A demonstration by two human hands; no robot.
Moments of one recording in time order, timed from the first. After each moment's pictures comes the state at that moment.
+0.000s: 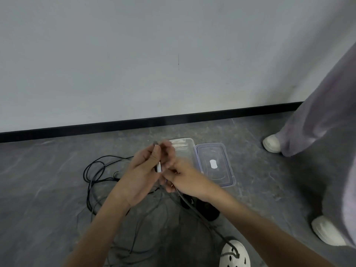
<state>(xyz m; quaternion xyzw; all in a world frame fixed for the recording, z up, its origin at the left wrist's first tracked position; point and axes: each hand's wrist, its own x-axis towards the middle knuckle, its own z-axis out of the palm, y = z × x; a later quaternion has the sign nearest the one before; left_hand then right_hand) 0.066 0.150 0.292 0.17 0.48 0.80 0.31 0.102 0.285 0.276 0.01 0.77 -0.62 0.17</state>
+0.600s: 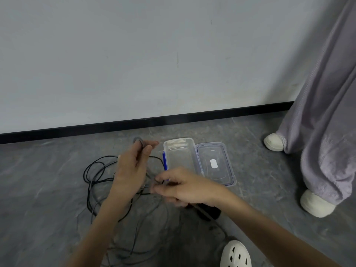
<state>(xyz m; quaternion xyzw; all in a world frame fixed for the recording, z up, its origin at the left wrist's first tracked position) 0.045 0.139 0.271 0.18 0.82 0.54 -0.01 0.114 0.293 0.300 -0.05 0.77 -0.57 0.29</state>
